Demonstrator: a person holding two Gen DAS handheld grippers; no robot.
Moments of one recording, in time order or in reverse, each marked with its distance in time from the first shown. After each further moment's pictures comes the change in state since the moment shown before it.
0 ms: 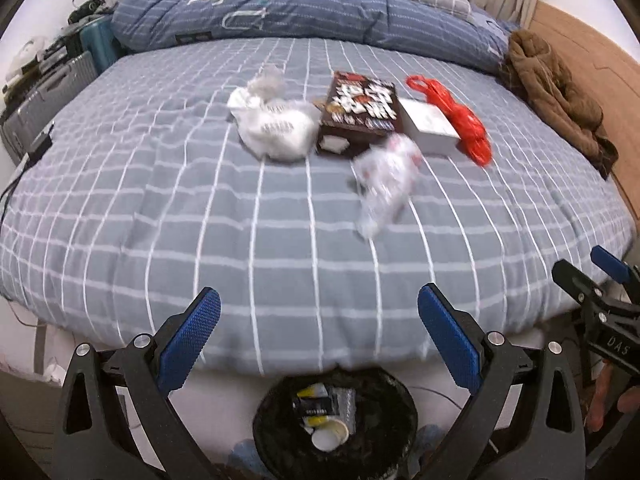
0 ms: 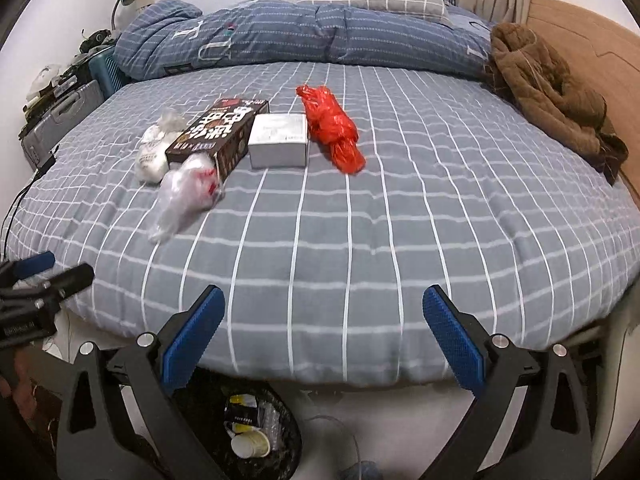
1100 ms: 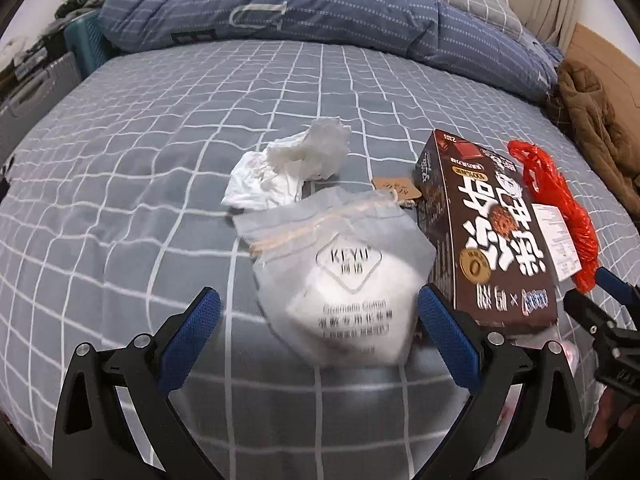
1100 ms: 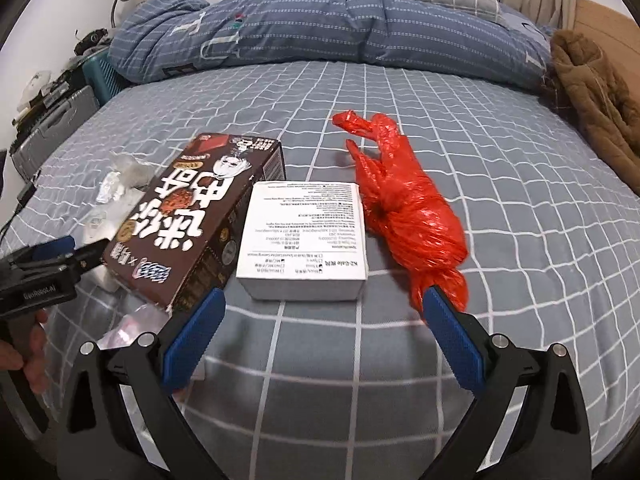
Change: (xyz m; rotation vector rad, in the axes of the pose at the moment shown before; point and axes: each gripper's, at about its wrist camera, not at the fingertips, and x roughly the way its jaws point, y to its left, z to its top) left arm 0.145 0.057 0.138 -0.034 -0.012 0.008; right arm 0.155 0.037 0.118 -0.025 0.013 0.076
